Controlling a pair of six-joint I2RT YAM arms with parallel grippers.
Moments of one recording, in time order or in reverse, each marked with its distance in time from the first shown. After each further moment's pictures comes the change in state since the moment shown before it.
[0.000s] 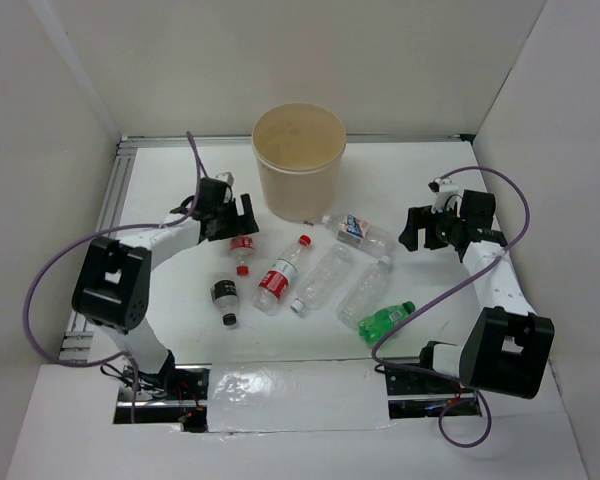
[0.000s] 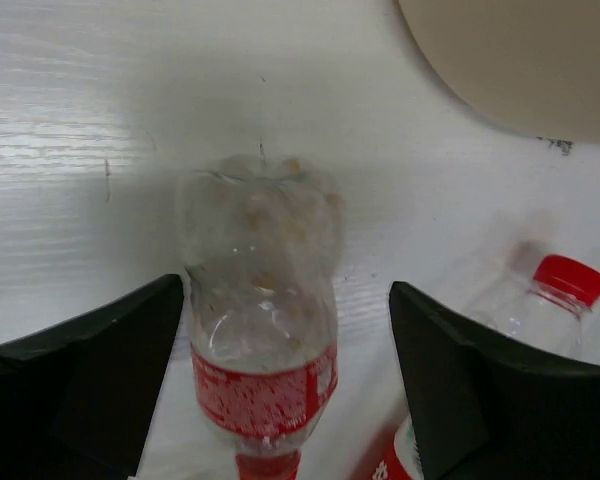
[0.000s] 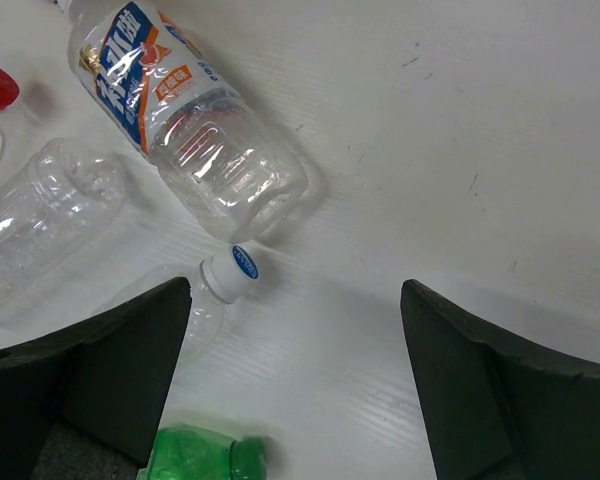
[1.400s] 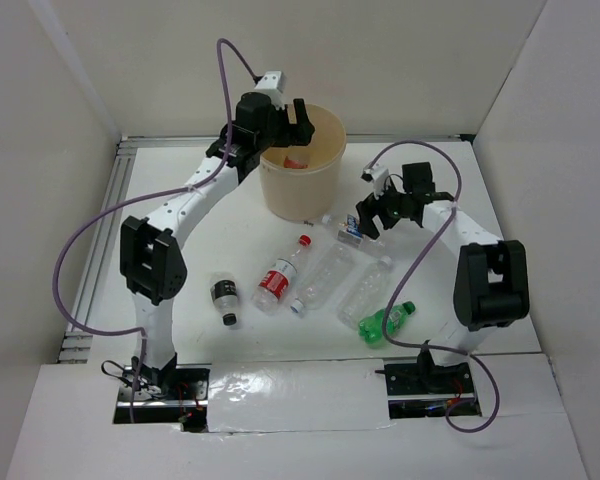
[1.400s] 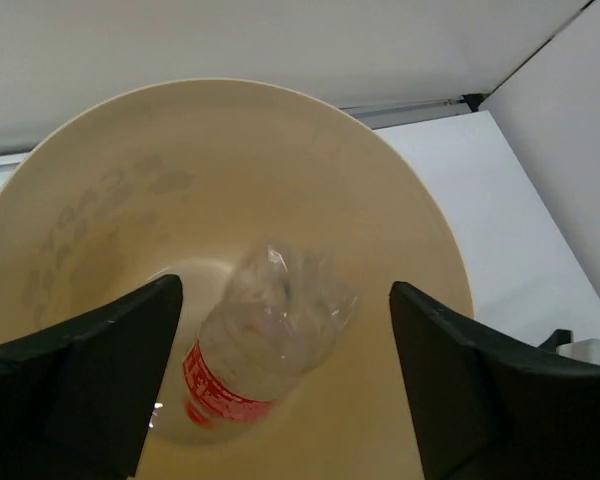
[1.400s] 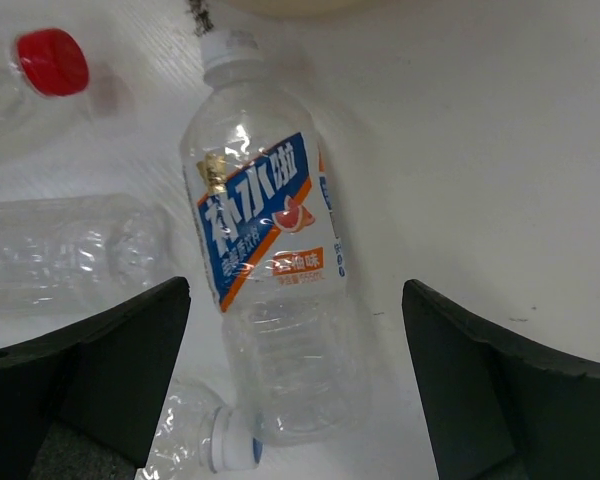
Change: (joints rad) left arm -0.193 0.330 0.920 0.013 -0.090 0.119; right arm 0.318 0.364 0.262 0.055 -0.028 -0.280
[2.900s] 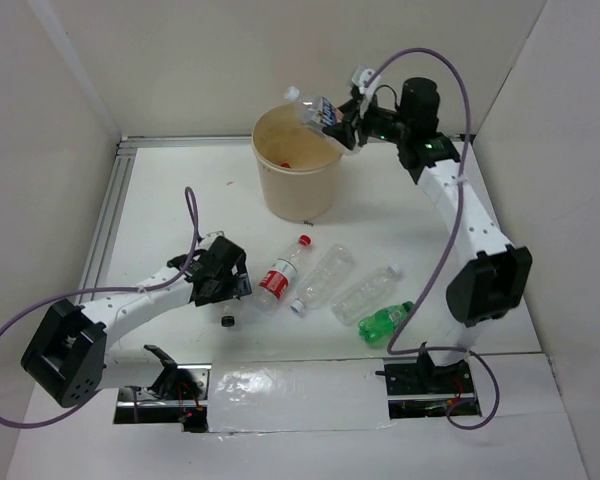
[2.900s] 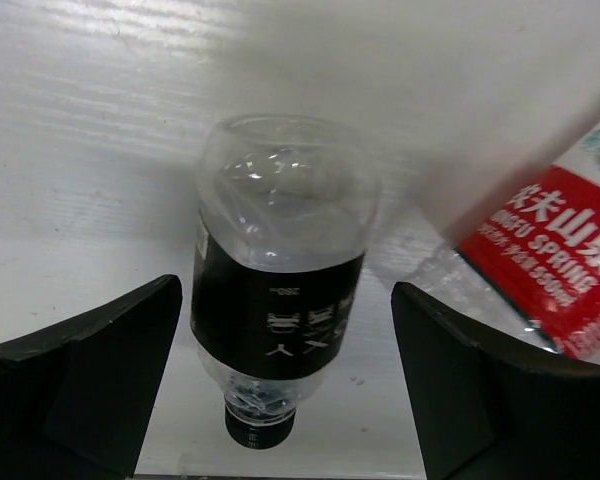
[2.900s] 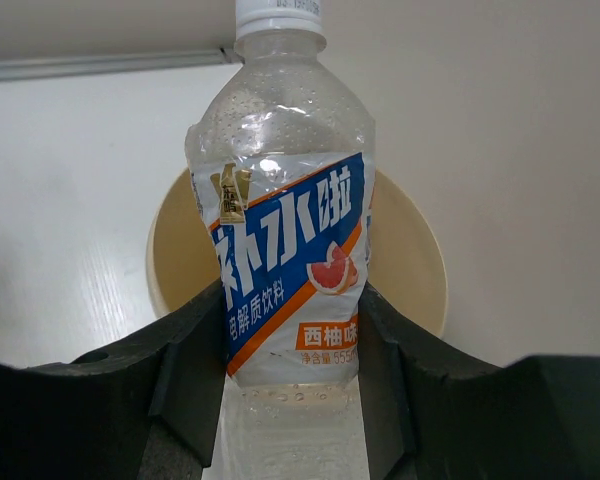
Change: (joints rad) left arm -0.129 -0.734 -1.223 -0.427 -0.250 -0.474; right arm 0.116 0.001 0.549 0.179 -0.233 0.091
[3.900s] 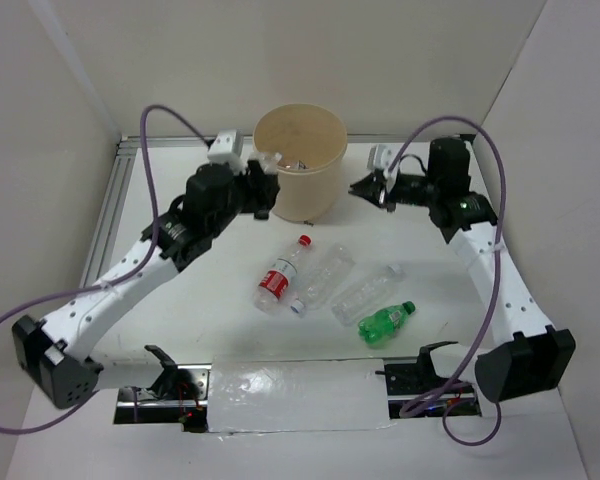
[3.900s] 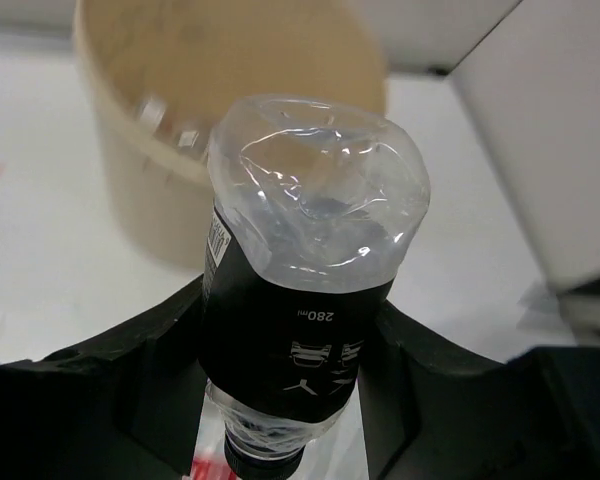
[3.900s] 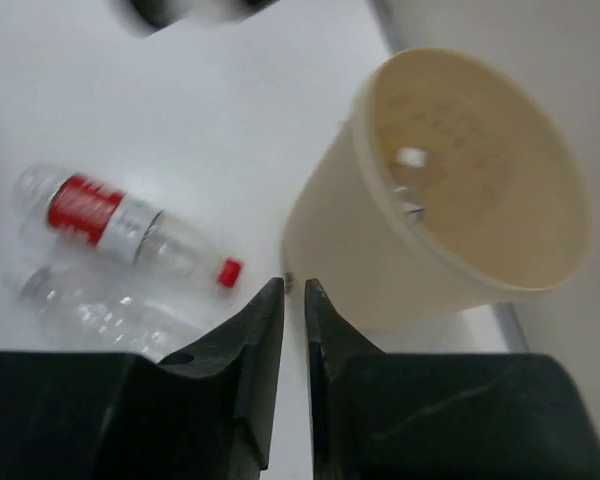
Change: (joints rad) left arm -0.053 -0.040 0.478 0.294 -0.001 0.291; right arm -0.036 -0.349 -0.354 -0.232 -0.177 -0.288
